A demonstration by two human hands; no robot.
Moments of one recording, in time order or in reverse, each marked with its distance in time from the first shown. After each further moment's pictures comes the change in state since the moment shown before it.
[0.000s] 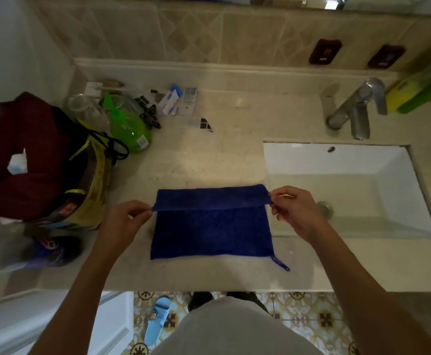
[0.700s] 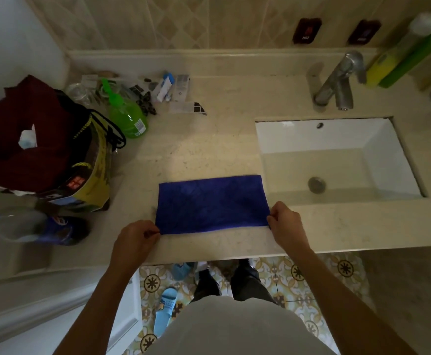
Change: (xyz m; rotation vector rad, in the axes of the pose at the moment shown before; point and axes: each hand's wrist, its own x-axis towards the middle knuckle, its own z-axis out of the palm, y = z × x) left_hand -0.072 -0.061 0.044 0.239 -0.056 -0.059; right_hand -0.066 0.097 0.024 -0.772 0.239 -0.089
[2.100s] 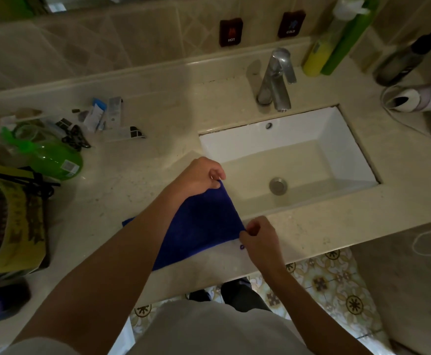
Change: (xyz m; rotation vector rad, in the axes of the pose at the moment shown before) left_hand 0.162 0.298 0.080 0.016 -0.496 0.422; right_hand 0.000 0.020 -0.044 0.561 0.059 0.269
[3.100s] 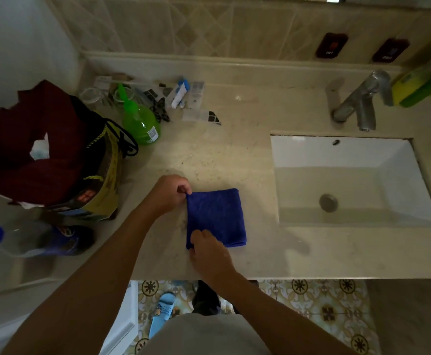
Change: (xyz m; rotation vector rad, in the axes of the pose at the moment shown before) left_hand -0.159 -0.186 -0.053 -0.039 0.328 -0.151; right_hand -0.078 -0.033 0.209 -0.840 -0.467 -0.572
